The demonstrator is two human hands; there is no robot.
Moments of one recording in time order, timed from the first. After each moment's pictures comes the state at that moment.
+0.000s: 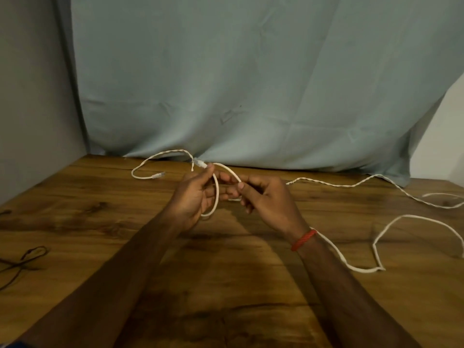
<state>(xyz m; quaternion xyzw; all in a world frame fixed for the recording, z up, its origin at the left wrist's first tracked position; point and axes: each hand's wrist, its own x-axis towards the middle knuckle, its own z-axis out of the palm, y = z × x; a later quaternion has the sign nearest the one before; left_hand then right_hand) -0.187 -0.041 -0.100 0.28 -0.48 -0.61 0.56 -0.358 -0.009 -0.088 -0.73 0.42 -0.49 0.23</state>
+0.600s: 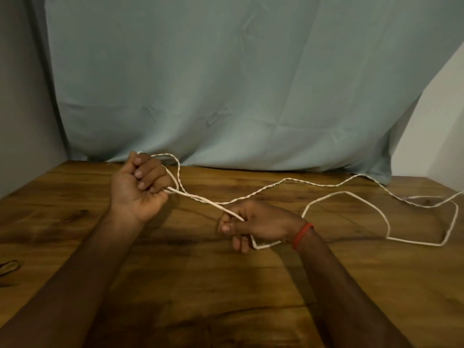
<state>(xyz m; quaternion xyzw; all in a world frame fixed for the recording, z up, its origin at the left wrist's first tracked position) -0.121 -0.061 -0.093 -0.09 -0.27 -0.79 0.55 -0.387 -0.012 -0.094 -0.77 0.44 -0.17 0.43</state>
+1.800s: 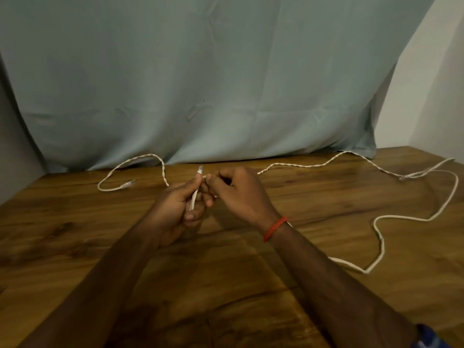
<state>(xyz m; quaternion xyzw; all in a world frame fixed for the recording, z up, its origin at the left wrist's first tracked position) -0.198 -0.024 -0.099 0.28 -0.55 -0.65 0.44 -0.352 -0.004 -0.083 -0.72 0.48 -0.49 0.08</state>
